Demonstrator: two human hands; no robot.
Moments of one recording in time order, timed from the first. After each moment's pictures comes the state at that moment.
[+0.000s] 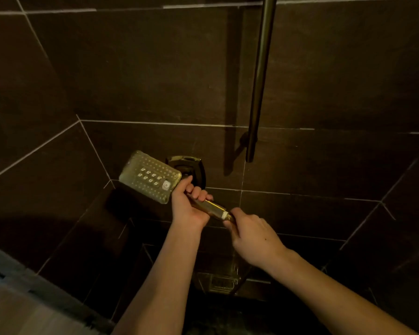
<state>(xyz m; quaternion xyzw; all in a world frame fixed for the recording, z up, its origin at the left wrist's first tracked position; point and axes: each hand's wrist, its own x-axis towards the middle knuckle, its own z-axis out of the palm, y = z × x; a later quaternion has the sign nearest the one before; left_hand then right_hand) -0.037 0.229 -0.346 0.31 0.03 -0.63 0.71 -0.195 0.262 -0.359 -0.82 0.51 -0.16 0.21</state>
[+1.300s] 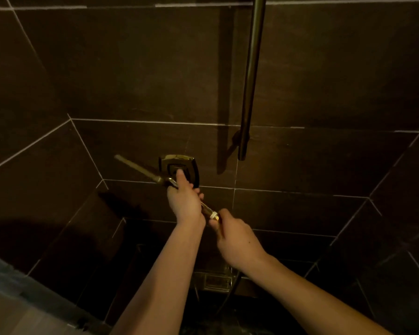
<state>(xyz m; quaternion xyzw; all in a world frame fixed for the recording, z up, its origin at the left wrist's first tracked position) -0.061 0.234 -0.338 0.56 -0.09 -0.43 0.71 -0.177 0.283 -0.360 -0.75 0.54 -0.18 0.32</state>
